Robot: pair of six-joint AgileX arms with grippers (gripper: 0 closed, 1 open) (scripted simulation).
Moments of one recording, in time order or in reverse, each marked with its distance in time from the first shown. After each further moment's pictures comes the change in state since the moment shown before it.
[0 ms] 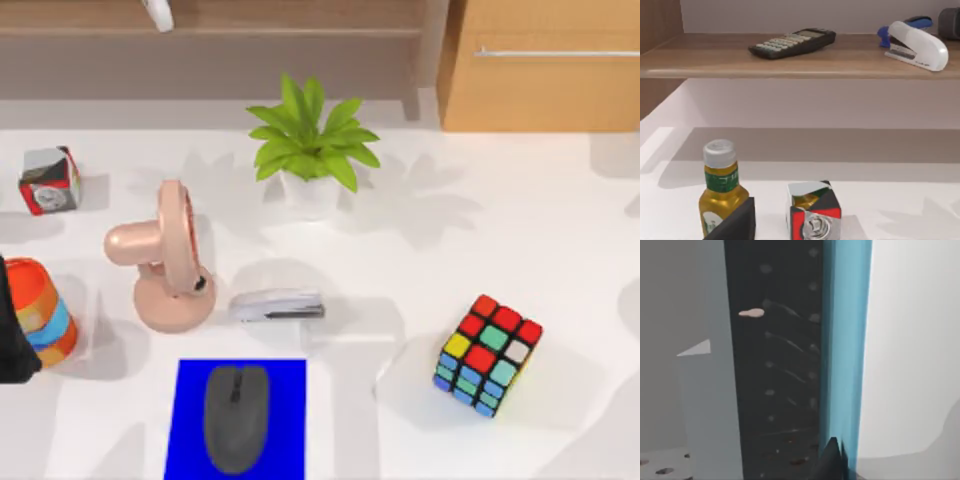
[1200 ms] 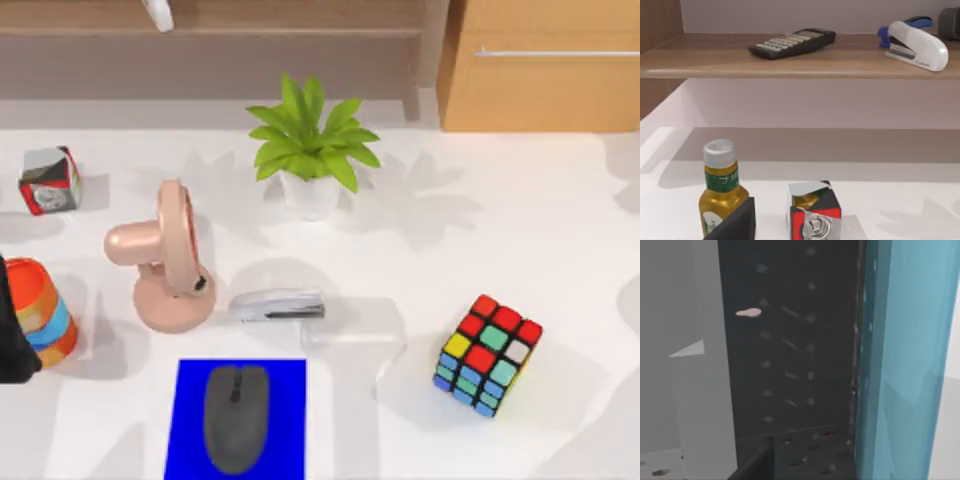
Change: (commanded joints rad) left arm 0.000 0.000 0.000 0.000 0.000 0.000; right arm 0.001 0.004 0.003 -0.001 0.001 0.000
